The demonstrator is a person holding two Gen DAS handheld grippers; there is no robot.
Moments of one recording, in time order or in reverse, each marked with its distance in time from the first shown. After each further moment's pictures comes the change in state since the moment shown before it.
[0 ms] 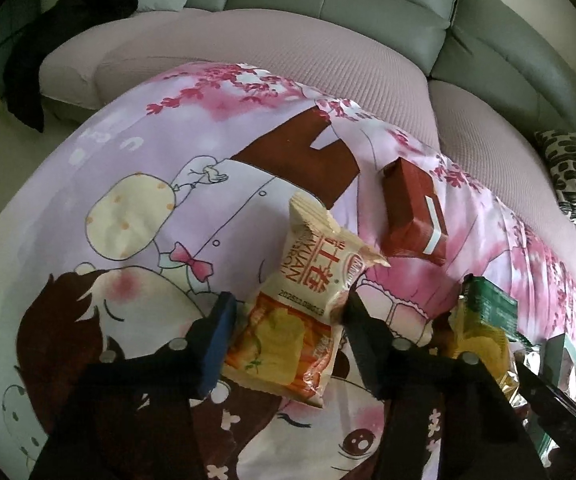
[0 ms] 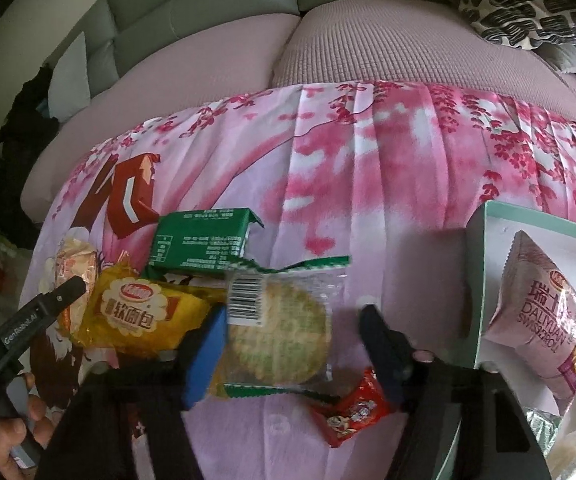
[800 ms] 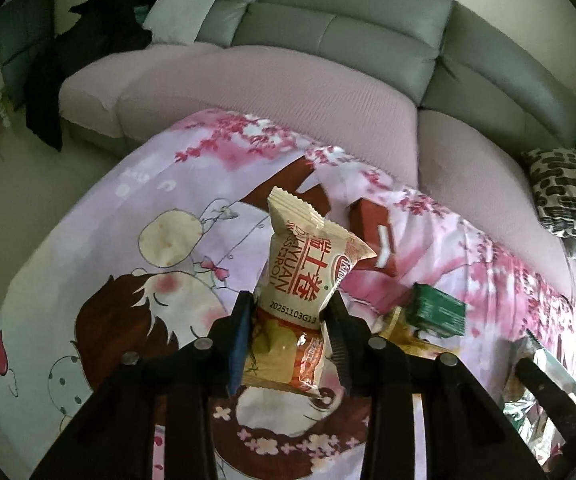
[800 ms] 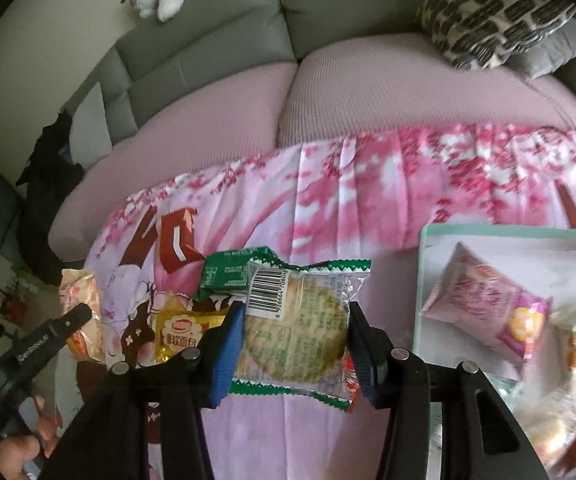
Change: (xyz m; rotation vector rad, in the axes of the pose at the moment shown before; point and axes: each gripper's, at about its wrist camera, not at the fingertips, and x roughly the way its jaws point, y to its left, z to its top) left arm -0.083 -0.016 -0.006 0.002 -0.106 0.015; right arm -0.090 -0.016 -0.013 0.069 -0.170 0.060
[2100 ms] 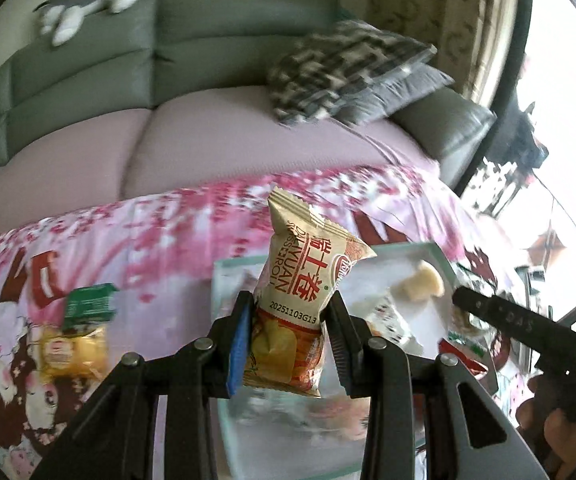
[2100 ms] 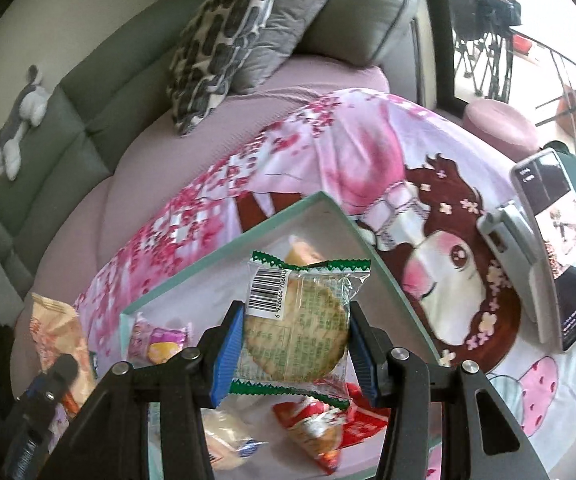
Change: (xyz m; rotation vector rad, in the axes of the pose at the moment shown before) left arm -0.081 -0.288 -0.121 0.635 0.008 -0.424; right arm -0.129 -0.250 -0.039 0.520 -0.144 -0.303
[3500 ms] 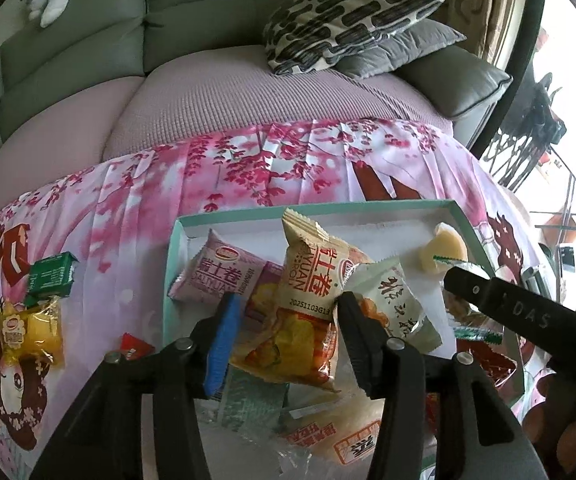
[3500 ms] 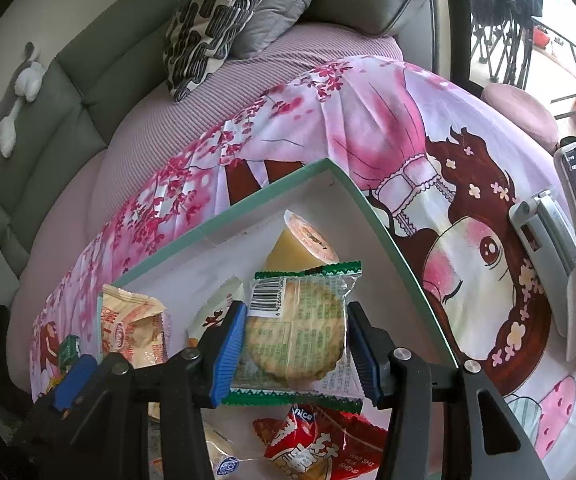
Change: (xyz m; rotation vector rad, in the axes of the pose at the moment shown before) left arm 0.054 -0.018 -0.014 -0.022 0.111 0.042; right arm 0.042 0.003 -0.002 -0.052 0.092 0.004
